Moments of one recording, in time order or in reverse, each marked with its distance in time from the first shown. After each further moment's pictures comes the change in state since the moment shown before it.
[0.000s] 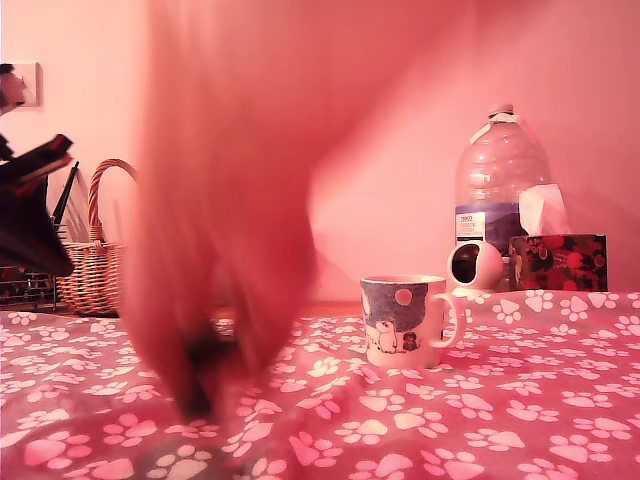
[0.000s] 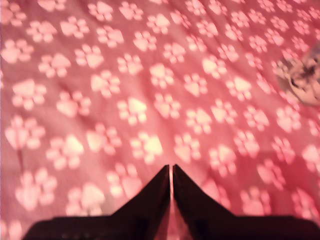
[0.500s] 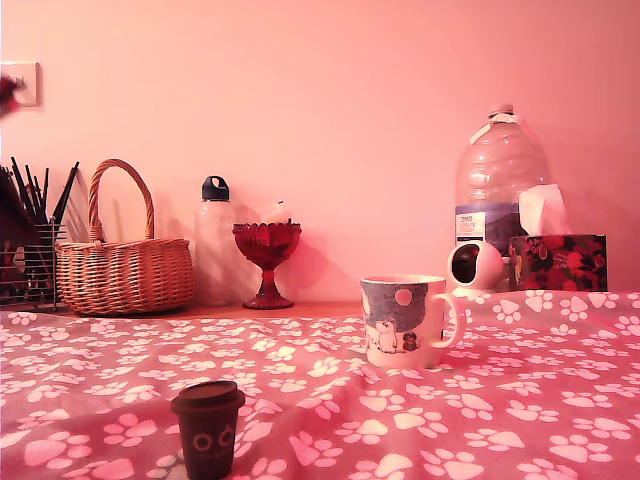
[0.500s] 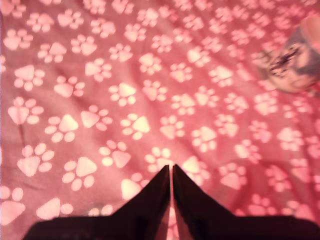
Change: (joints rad) arm -0.003 -0.247 -0.048 -0.125 0.013 -0.003
